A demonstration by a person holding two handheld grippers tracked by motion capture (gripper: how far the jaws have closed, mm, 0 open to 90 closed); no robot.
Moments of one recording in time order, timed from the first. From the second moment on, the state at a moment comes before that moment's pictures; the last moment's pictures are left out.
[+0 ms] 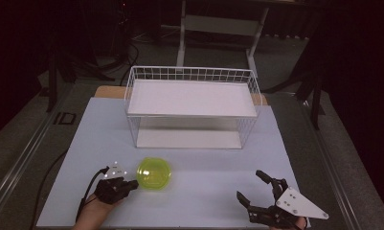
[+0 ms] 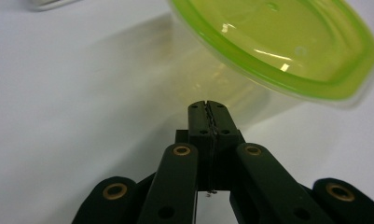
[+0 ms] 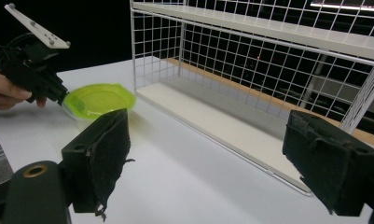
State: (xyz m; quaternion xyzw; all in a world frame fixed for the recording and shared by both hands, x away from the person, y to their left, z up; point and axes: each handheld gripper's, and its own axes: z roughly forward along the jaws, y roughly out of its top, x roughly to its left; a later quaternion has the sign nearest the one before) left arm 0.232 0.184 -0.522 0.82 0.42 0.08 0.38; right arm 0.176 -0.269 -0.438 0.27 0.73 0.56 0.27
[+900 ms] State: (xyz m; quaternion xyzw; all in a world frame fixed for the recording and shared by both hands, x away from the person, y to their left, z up) left arm 0.249 0.144 -0.522 0.82 0.41 0.05 0.39; right arm 0.176 -0.273 -0.438 0.28 0.73 0.57 0.27
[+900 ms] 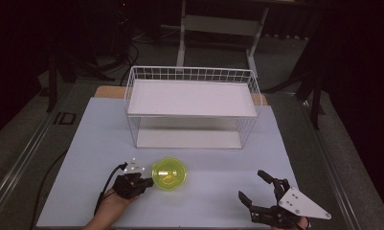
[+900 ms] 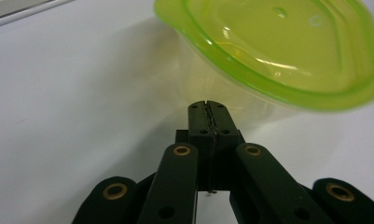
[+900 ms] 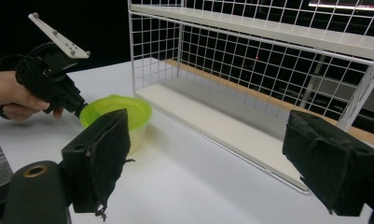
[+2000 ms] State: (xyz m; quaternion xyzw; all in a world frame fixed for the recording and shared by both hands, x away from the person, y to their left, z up) left arm 0.261 0.106 -0.525 0.84 0.39 0.03 0.39; right arm 0.177 -0.276 -0.439 0.28 0.73 0.57 0.27
